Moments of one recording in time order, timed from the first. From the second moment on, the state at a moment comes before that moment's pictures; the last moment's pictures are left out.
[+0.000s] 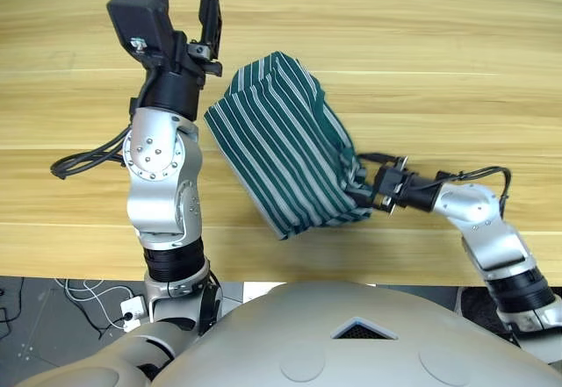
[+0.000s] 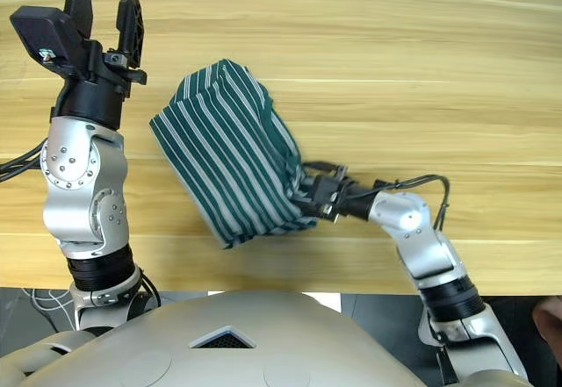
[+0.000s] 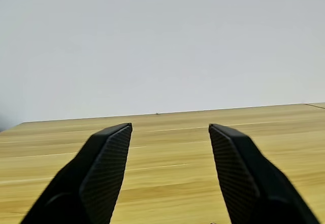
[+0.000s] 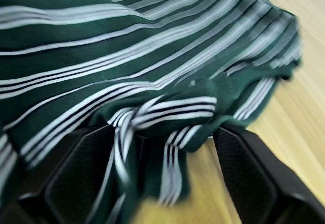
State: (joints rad) left arm -0.07 0.13 0.03 -0.50 -0.15 0.35 -0.09; right arm 0.15 -0.61 0.37 -0.32 -0.04 0.11 0.78
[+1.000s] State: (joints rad) left arm -0.14 0.12 0.00 -0.42 -0.13 0.32 -0.10; right arm -0.93 0.00 0.66 1.24 -0.47 -0.33 0.26
